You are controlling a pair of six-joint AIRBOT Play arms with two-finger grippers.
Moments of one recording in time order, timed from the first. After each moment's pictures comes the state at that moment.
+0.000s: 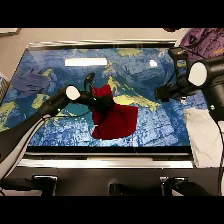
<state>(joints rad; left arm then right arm) -0.47 -1.60 1.39 0.95 -0.86 -1.74 0.26 -1.22 1.53 -1.69 1.48 1.68</state>
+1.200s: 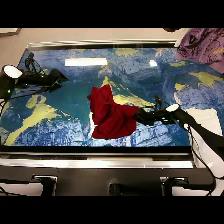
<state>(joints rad) 0.06 -1.59 1.54 0.94 -1.03 -1.65 0.05 -1.55 0.89 -0.60 0.86 1.29</state>
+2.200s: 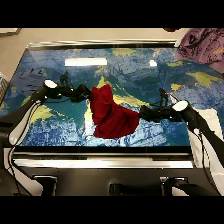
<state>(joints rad) -0.09 -1.92 1.54 0.68 -0.91 -1.45 0.05 -1.33 0.89 -0.76 0.92 1.39</state>
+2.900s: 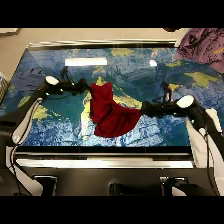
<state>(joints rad) -0.09 -1.93 1.69 0.68 -0.88 -1.44 0.05 -1.26 1.01 -0.86 0.97 1.44</state>
